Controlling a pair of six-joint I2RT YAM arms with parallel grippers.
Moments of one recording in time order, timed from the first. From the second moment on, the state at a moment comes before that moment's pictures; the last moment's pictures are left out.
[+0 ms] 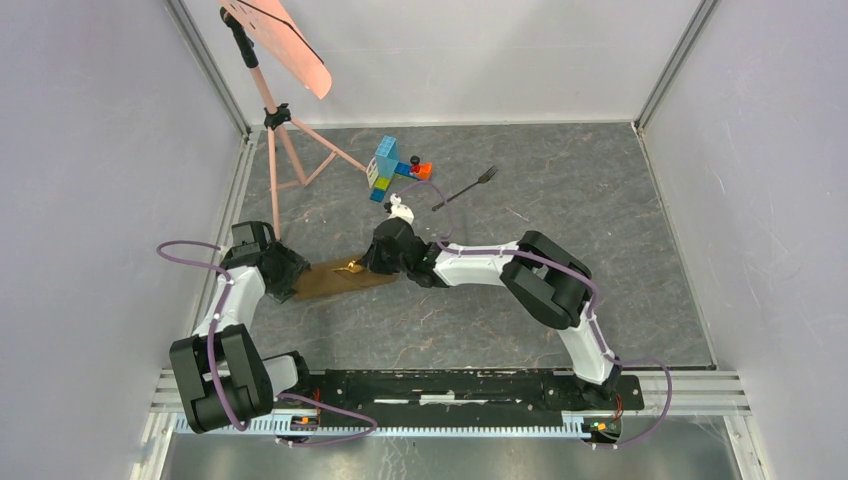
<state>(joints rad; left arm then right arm) 0.28 1.19 0.62 -0.51 0.07 -0.71 1.02 2.10 1.34 0.17 0.15 0.96</state>
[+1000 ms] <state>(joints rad) 0.28 1.11 0.71 -0.57 0.05 -0.68 0.98 2.23 1.55 0.19 0.01 0.69</state>
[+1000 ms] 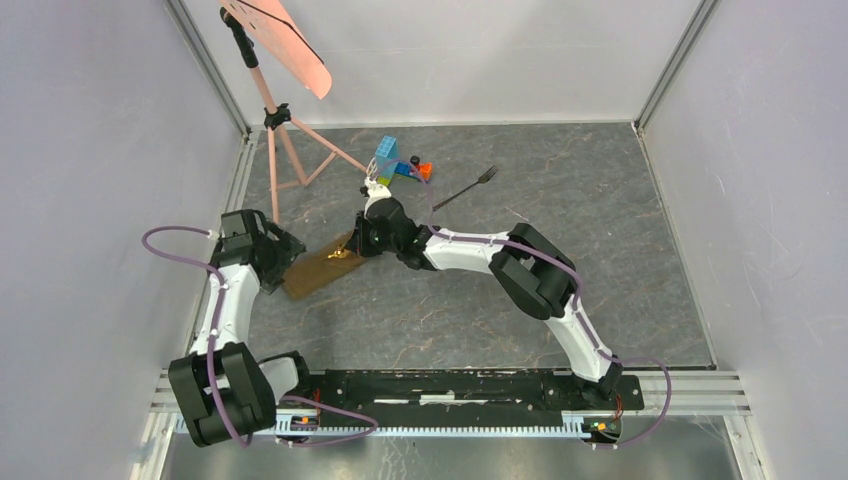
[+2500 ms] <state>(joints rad) 0.21 1.02 0.70 -0.52 -0.04 -0.55 0.88 2.11 1.57 0.11 -0.13 0.26</state>
